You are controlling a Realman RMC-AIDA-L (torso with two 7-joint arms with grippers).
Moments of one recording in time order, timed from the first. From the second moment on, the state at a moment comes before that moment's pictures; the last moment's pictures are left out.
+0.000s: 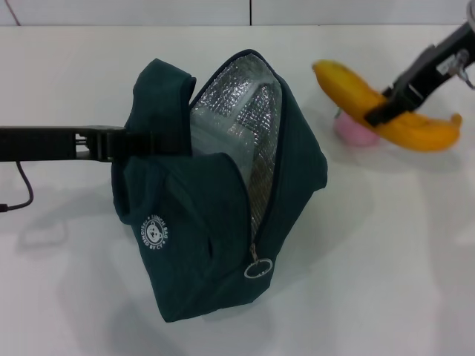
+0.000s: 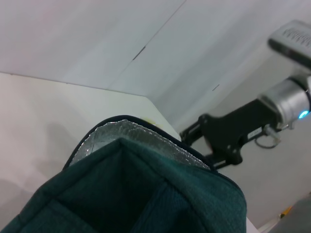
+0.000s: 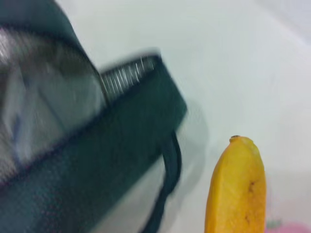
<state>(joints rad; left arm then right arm) -0.42 -2.08 0.76 1.10 1.92 1.83 -2.23 0.97 1.99 -1.05 -1.10 -2.56 -1.68 2.31</state>
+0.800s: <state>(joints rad) -0.43 -2.08 0.75 1.10 1.92 1.83 -2.24 0.90 2.02 -0.99 -1.17 -1.80 -1.58 2.08</state>
